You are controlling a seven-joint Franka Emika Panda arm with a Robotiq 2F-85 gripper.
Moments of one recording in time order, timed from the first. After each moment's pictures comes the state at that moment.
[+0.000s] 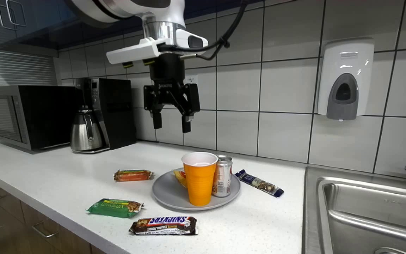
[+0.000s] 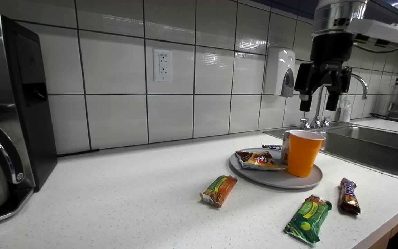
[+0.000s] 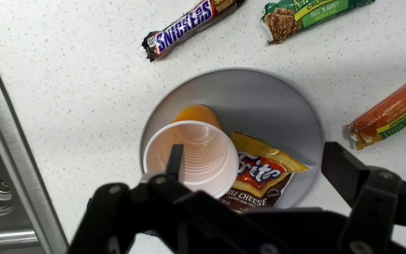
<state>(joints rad) 0.00 -0.29 -0.04 -2.48 -0.02 2.23 -0.02</state>
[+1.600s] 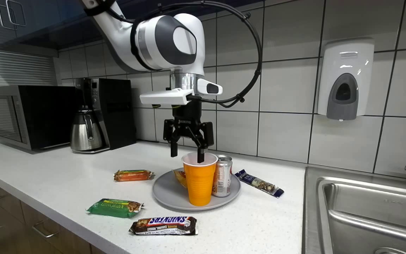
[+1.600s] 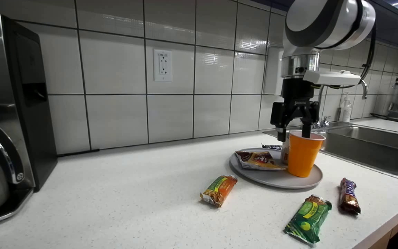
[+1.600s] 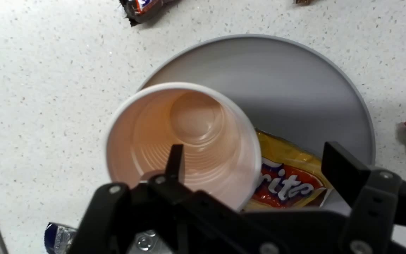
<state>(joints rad) 0.00 0.07 -0.04 -2.31 -0.02 2.31 -0.02</state>
